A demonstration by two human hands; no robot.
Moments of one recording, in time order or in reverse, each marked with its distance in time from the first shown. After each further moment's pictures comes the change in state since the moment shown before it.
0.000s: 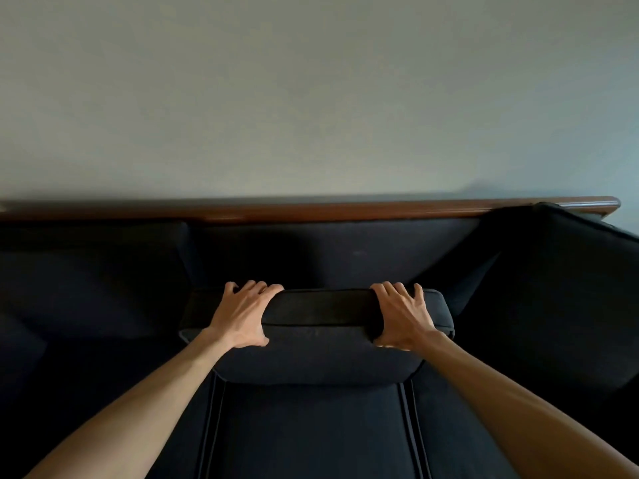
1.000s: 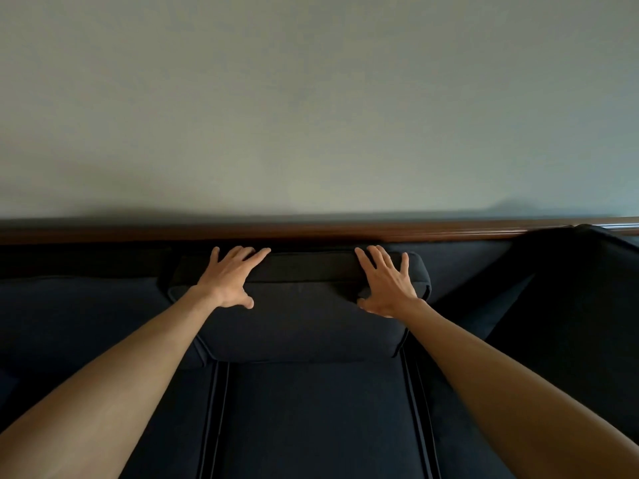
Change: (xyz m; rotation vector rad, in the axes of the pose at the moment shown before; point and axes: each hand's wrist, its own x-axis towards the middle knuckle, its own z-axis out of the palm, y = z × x) left_hand 0.136 -0.105 -0.017 -0.068 -0.166 -0.114; right_hand 0.162 0.001 -0.010 0.036 0.012 0.032
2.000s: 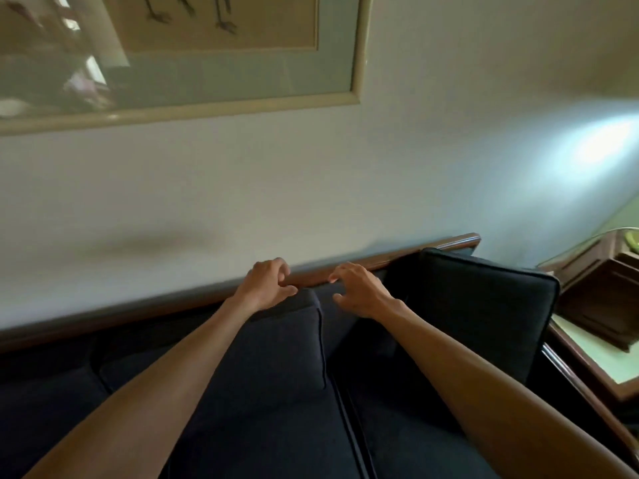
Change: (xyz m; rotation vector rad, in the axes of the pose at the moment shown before) left_hand -0.039 0.242 -0.158 -0.505 0.220 0.207; right_hand -0.145 0.079 -0.172 0.362 0.187 0.175
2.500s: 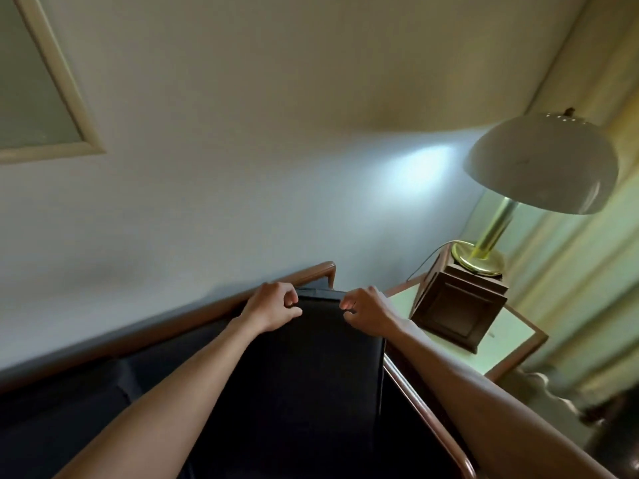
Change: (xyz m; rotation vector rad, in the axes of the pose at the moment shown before) left_hand 0.111 0.367 0.206 0.006 -0.101 0.256; right_hand -0.136 0.358 -0.196 0.055 0.124 0.320
